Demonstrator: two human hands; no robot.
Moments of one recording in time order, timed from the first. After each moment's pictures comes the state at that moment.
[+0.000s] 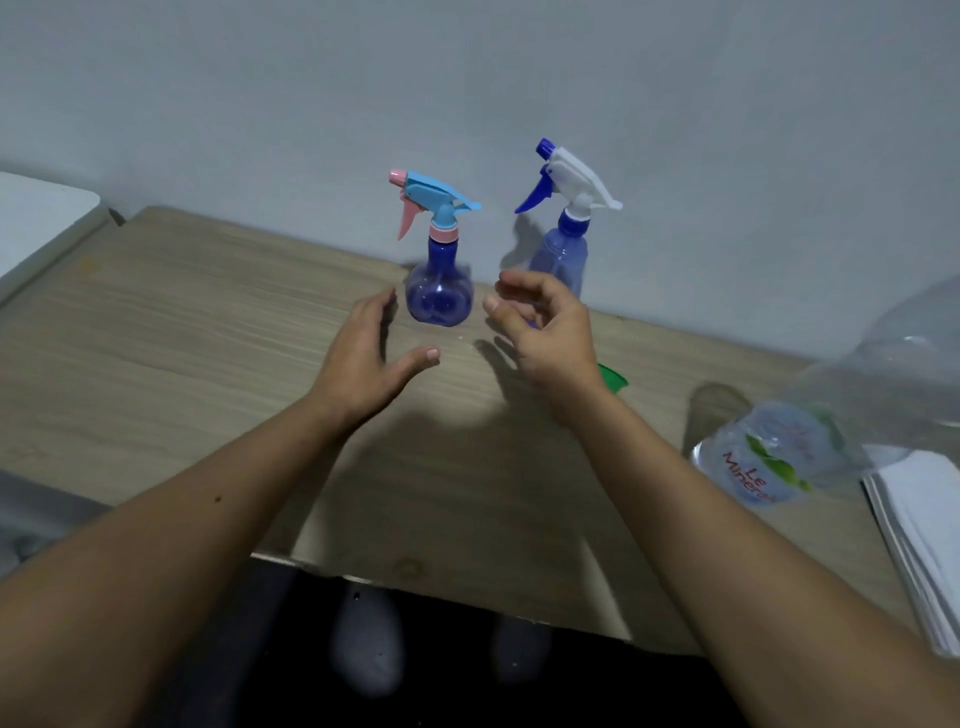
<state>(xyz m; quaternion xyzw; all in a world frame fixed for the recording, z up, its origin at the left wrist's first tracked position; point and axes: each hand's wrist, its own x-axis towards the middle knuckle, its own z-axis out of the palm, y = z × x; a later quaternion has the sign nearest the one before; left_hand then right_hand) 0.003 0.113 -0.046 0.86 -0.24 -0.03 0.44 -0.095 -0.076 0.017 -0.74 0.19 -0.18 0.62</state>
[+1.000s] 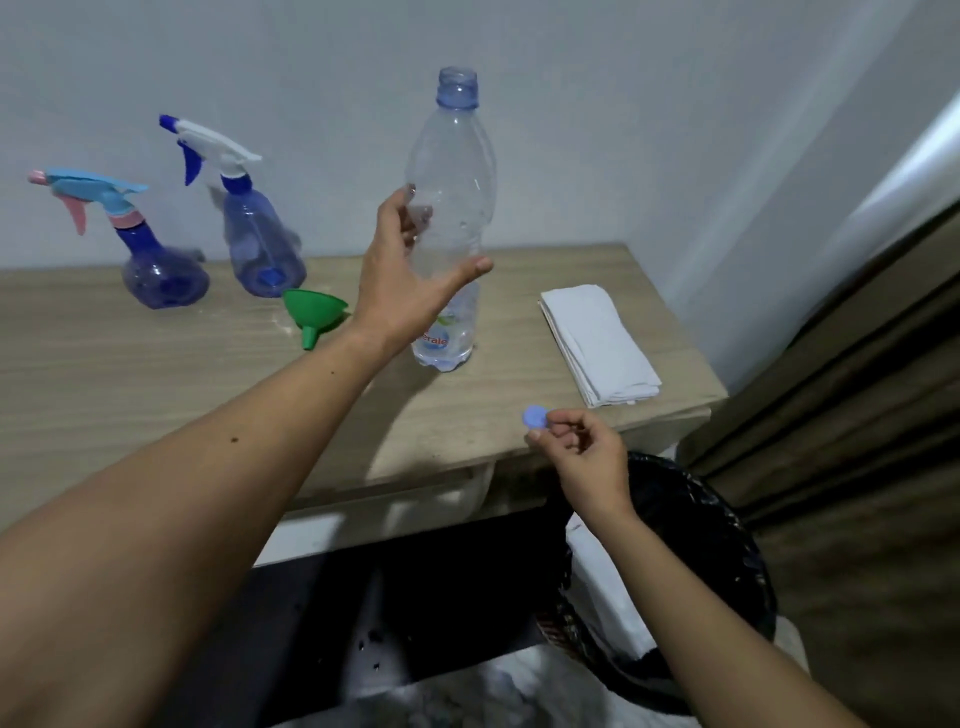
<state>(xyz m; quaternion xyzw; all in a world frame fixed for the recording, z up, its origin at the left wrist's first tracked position) -0.238 -0.121 0.063 0.68 -0.39 -0.09 0.61 -0.492 -0.188 -0.062 -0.63 0.45 -0.31 0.55</state>
